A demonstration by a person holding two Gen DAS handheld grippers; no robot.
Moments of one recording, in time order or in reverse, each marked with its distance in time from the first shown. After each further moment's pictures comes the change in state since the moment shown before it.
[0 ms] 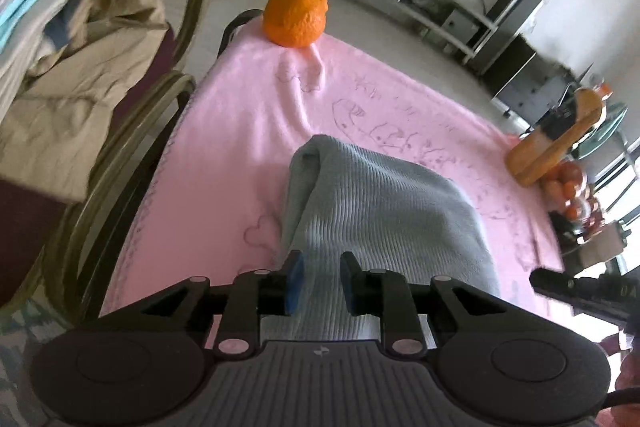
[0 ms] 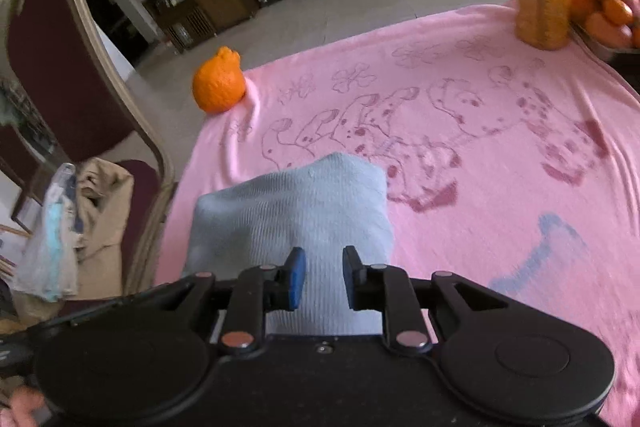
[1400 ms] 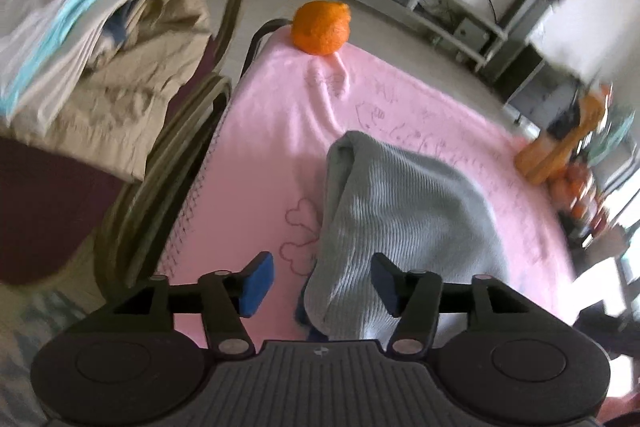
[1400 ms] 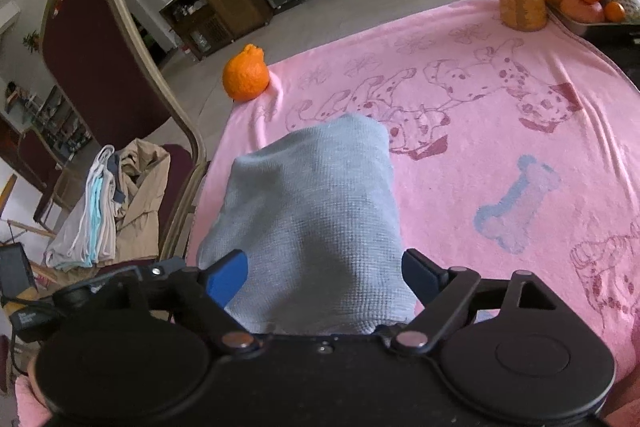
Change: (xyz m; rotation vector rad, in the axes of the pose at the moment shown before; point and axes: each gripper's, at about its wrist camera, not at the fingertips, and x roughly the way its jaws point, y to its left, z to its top) left arm -0.034 0.028 -0.010 -0.071 -0.018 0.006; right arm -0.052 0.000 -0.048 0.024 -0.021 0.052
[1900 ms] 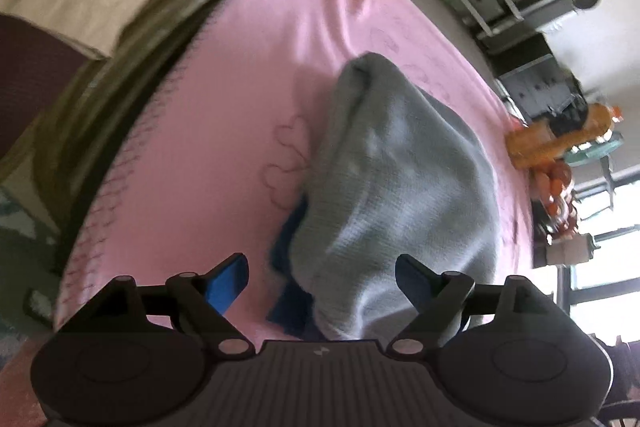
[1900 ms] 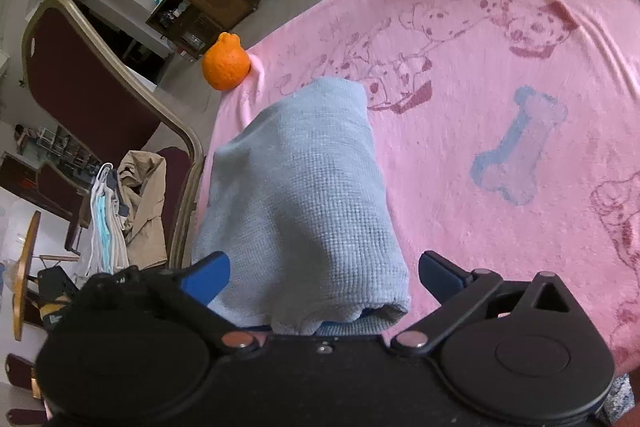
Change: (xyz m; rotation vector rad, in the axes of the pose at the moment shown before) left arm 0.057 0.014 -0.002 -0.137 0.243 -0.105; right arm 0.032 -0.047 -0.005 0.167 0.093 0.100
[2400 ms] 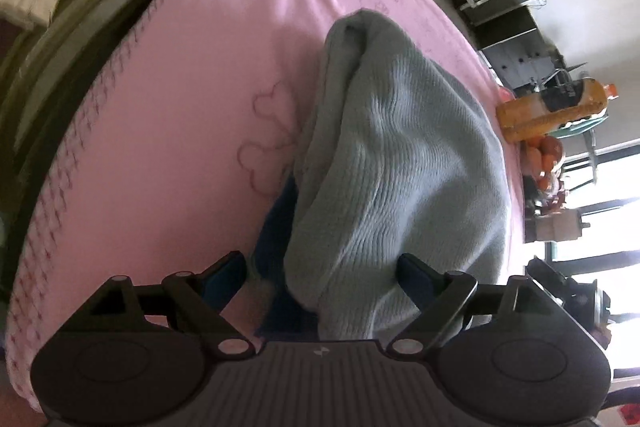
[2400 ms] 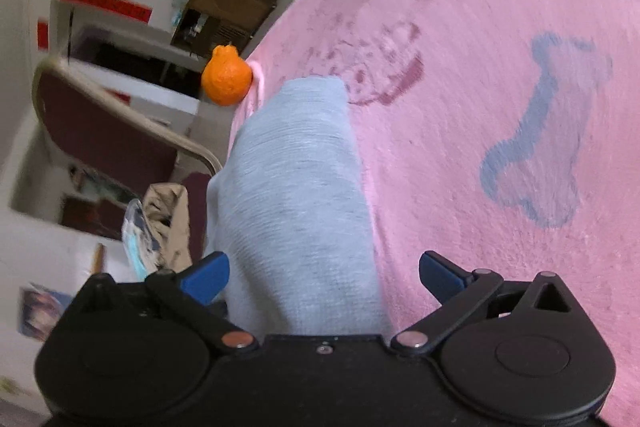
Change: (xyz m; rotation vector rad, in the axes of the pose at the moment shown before) left arm 0.036 0.010 0.002 0.004 0.101 -0.075; right arm 0.058 -0.078 0.025 0.217 0.064 0.254
